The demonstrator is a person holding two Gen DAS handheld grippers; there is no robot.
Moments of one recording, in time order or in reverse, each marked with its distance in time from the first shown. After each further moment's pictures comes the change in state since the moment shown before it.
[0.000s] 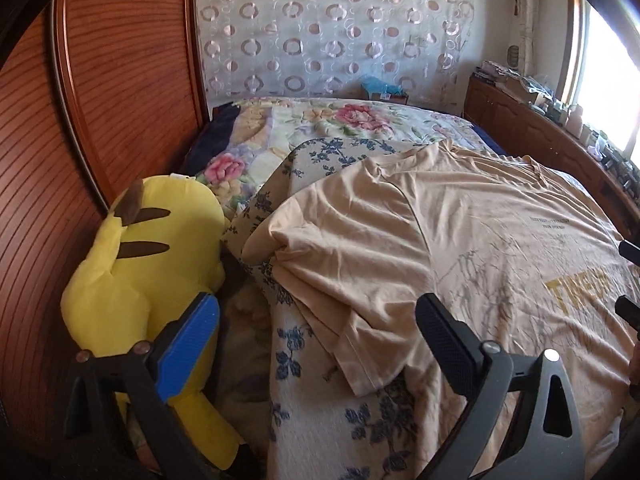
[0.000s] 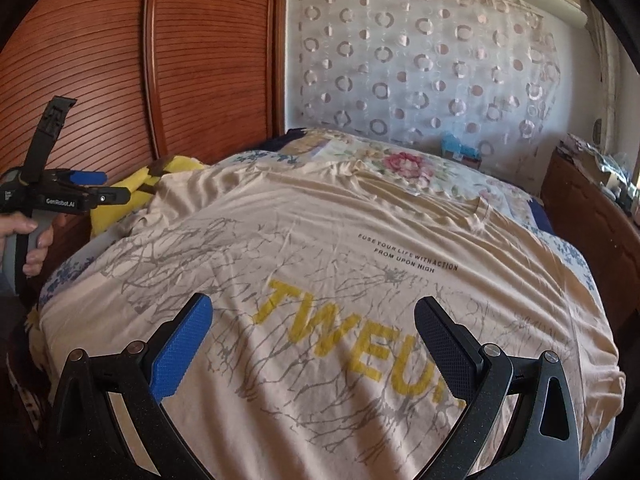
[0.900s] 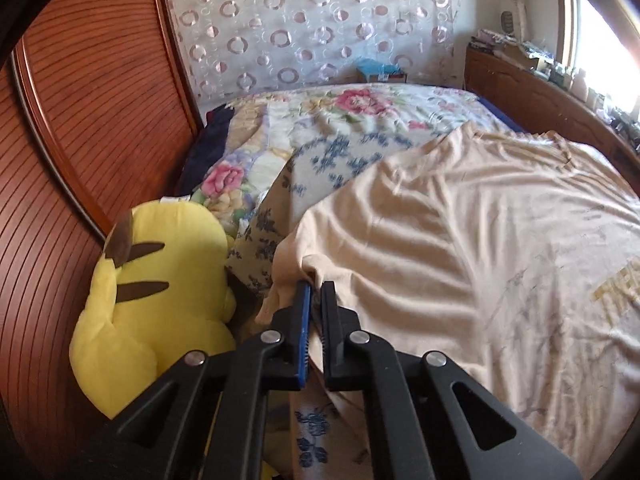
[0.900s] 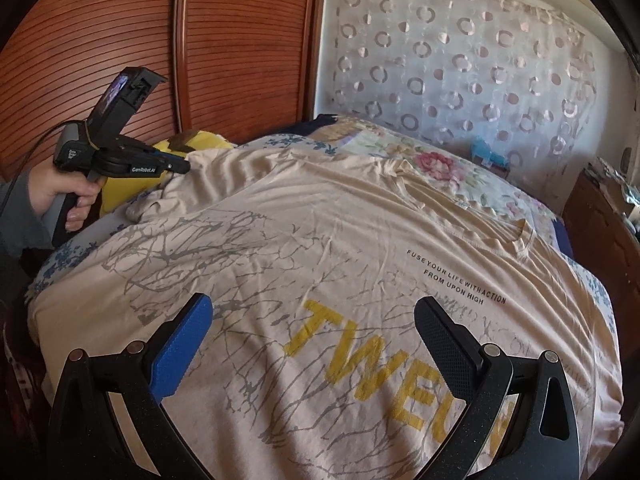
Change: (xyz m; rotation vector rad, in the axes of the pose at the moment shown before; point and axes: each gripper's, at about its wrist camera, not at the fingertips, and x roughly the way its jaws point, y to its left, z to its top) left arm 0.033 -0.008 0.036 0.129 0.036 0.037; right arm 0.028 0.021 0.012 -0.075 0.053 0.080
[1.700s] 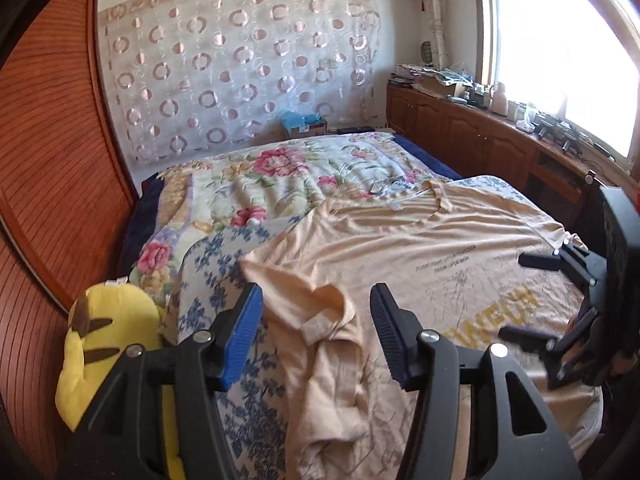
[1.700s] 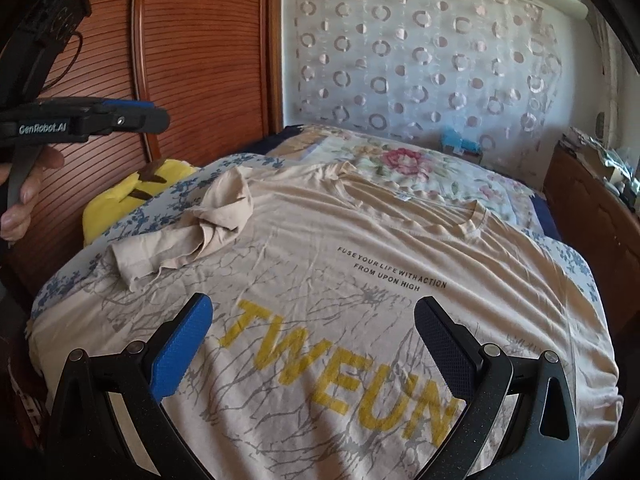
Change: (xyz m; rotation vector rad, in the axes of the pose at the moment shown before) left arm -0.096 -0.076 0.030 0.115 -0.153 -0.192; right arm -0.016 -0.049 -0.003 0.127 -0.029 -0.048
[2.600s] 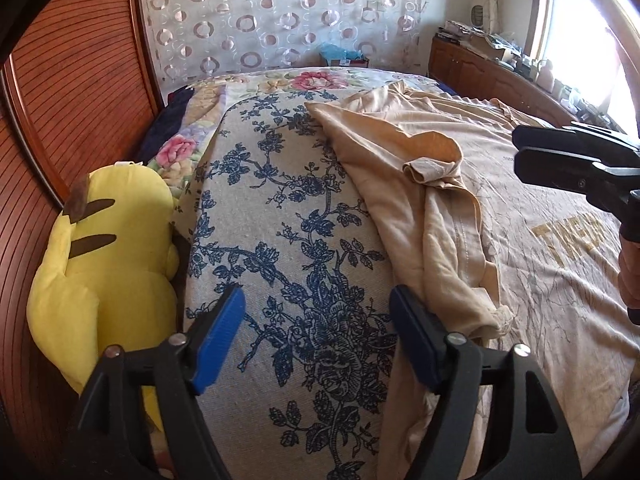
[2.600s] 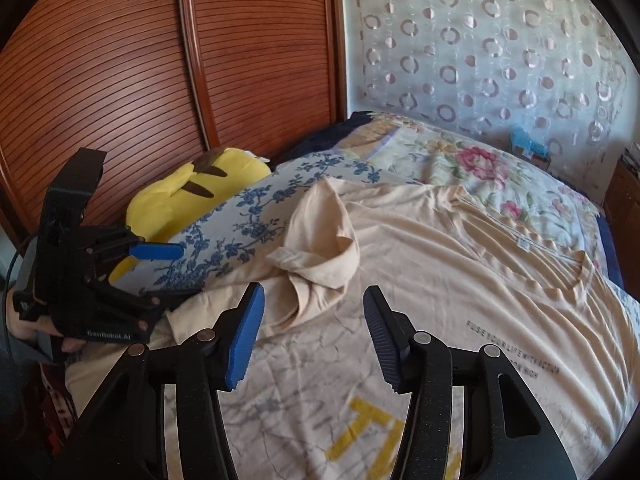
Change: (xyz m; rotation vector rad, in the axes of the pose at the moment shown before) left arm 0.058 0.045 -0.098 -0.126 0.206 0.062; right arm 0.073 0.073 0.062 -0.089 0.084 0.218
